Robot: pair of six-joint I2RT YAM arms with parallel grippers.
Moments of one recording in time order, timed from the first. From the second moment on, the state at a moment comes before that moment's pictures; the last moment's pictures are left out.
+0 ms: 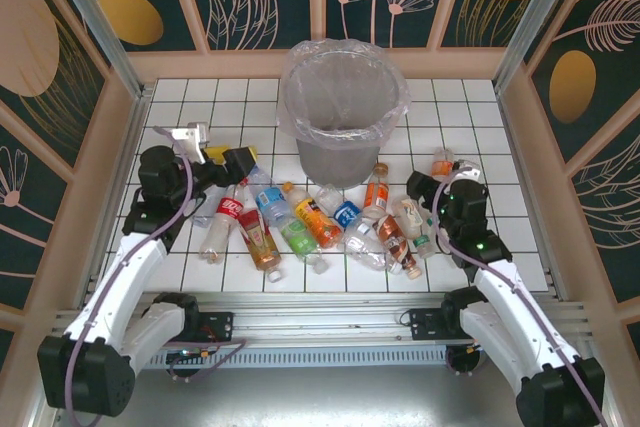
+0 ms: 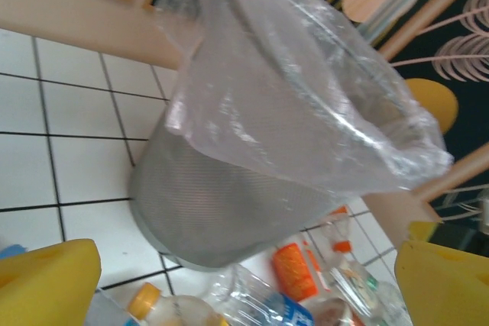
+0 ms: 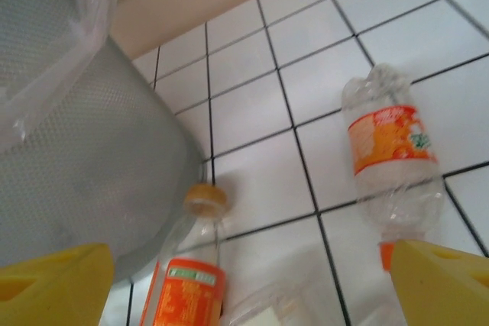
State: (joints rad) left arm -0.16 0.91 0.70 0.00 0.57 -0.54; right arm 0.28 0.70 0.44 -0.18 0.11 0.52
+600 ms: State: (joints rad) left arm -0.16 0.68 0.62 -0.14 0.87 -0.60; right arm 0.52 0.85 0.59 -0.51 0.01 0.61
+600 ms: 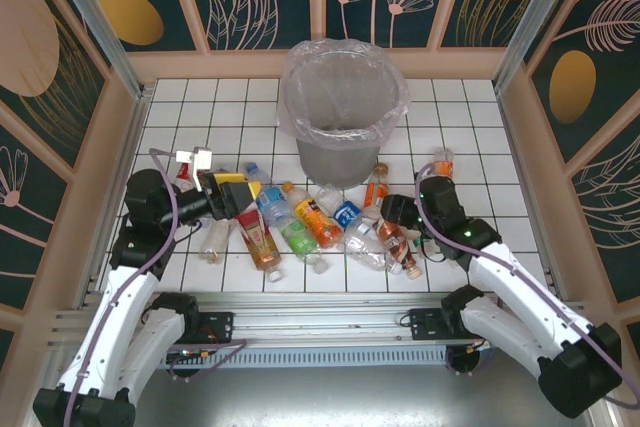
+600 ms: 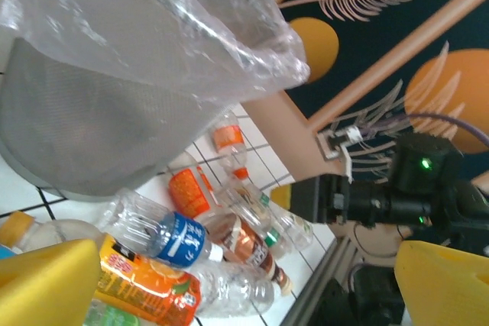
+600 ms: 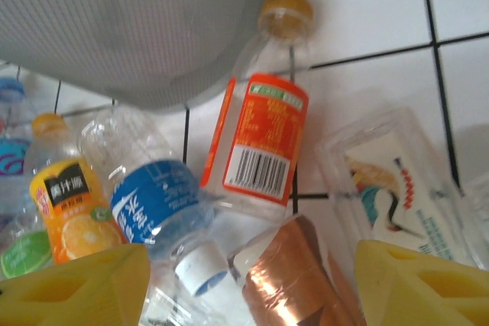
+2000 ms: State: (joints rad) left arm -0.24 0.63 0.56 -0.01 1.04 -0.59; right arm 0.66 1.33 0.74 -0.70 0.12 0.53
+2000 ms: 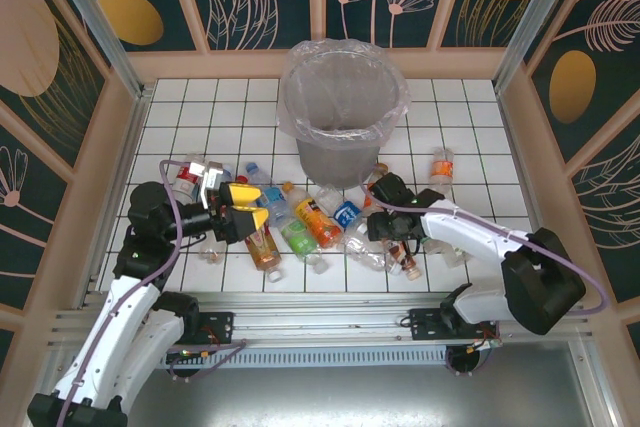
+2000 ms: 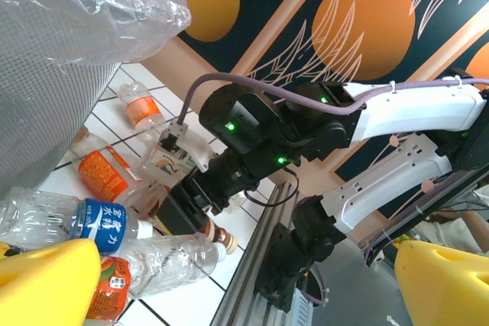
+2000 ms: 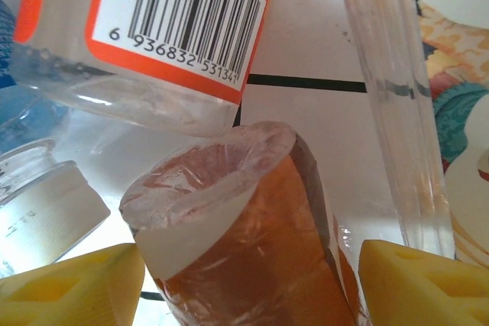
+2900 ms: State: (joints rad) left arm -0.24 0.67 0.56 -0.01 1.01 -0.59; right arm 0.64 1.41 0.74 -0.62 0.11 0.49
